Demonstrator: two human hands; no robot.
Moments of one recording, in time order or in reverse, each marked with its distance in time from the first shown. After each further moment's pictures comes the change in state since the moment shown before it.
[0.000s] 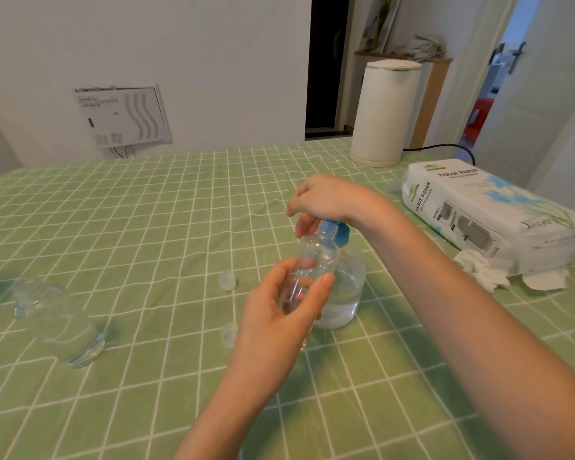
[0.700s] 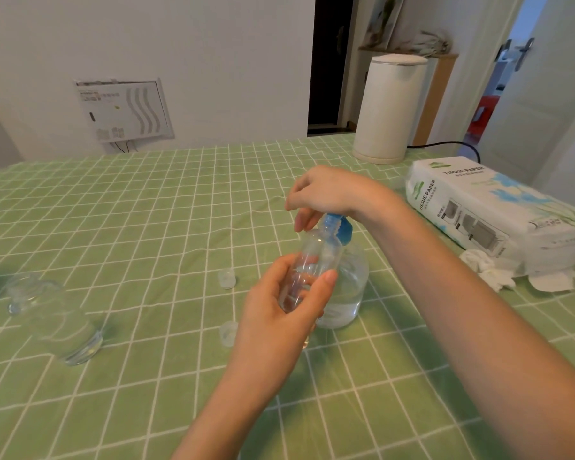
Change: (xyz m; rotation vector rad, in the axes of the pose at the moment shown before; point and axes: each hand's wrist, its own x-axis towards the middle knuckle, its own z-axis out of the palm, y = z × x) left_hand 0.002 -0.002 -0.001 0.026 0.002 0.021; right_hand 0.002 -0.002 -0.003 0.018 0.004 -0.027
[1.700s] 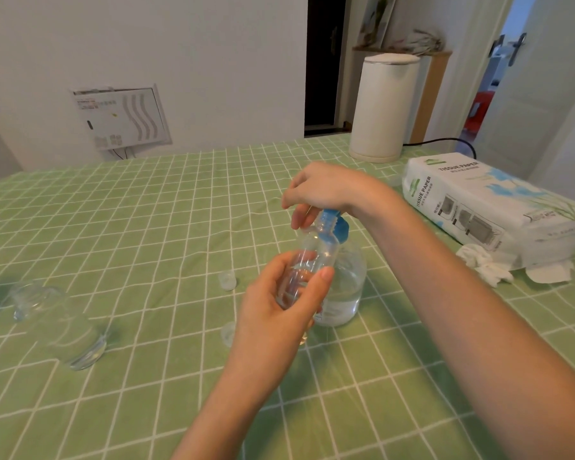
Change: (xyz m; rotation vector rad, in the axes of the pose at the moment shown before) left_hand -0.001 0.002 -0.002 0.022 -0.008 -0.001; right_hand -0.002 -0.002 -0.004 -0.019 0.002 -0.017
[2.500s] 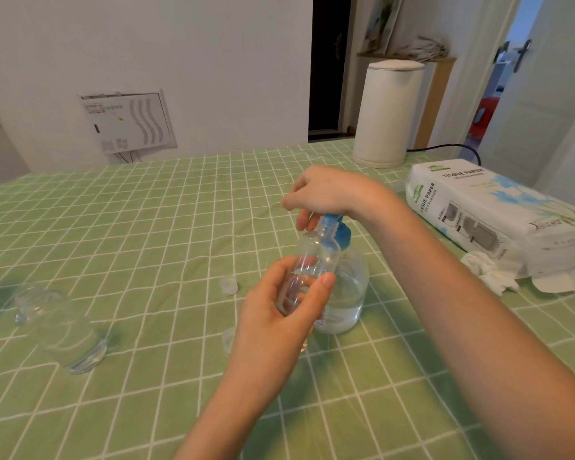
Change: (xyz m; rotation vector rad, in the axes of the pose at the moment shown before) left_hand 0.000 0.002 0.000 0.029 0.014 0.016; right_hand 0.003 -0.002 -0.001 -0.053 -0.001 0.000
